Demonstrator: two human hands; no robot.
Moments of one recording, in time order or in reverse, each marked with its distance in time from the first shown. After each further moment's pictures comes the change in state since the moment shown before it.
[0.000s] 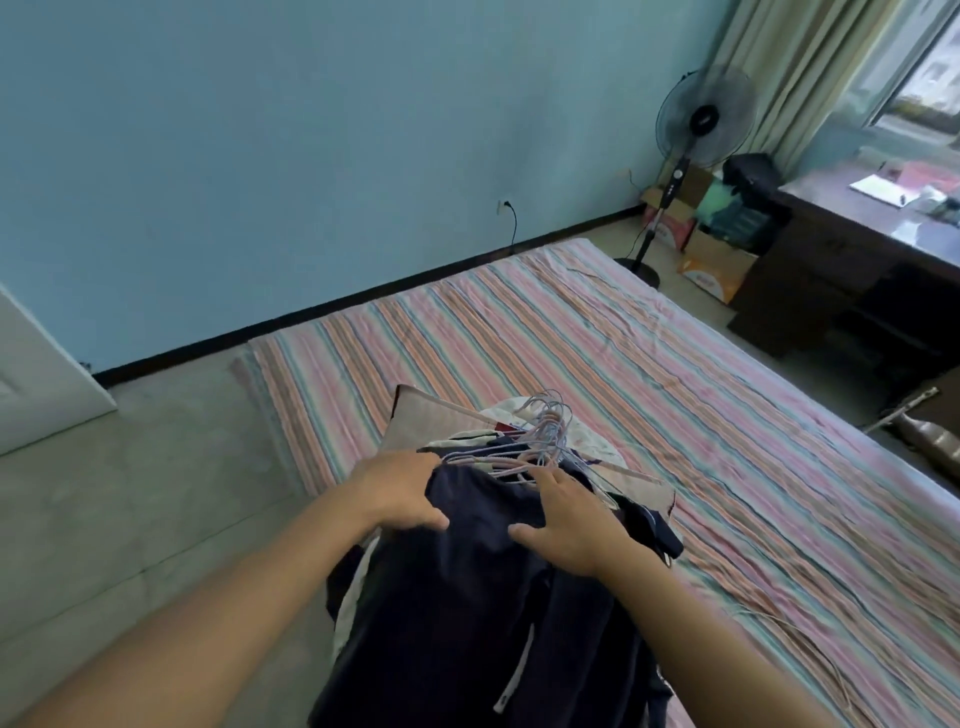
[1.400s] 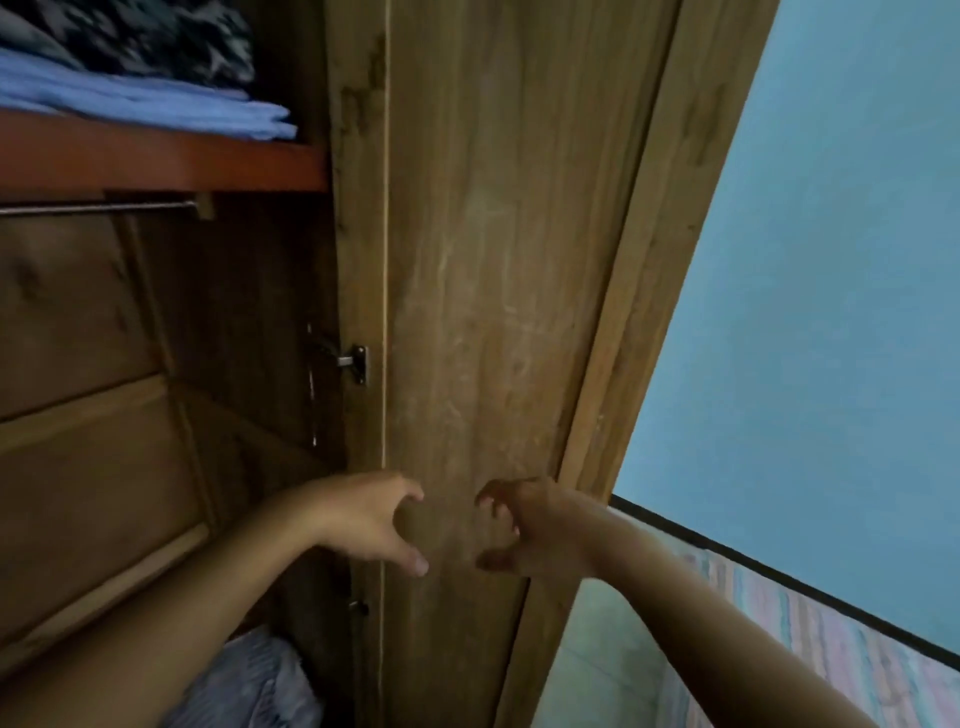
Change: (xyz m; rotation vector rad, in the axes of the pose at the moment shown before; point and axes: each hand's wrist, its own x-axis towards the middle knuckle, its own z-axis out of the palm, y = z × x) left_hand -0.637 -0.157 0.012 -0.568 0.497 -0.972; right_hand -0.227 -0.559 -0.001 -0.476 -0.251 -1.322
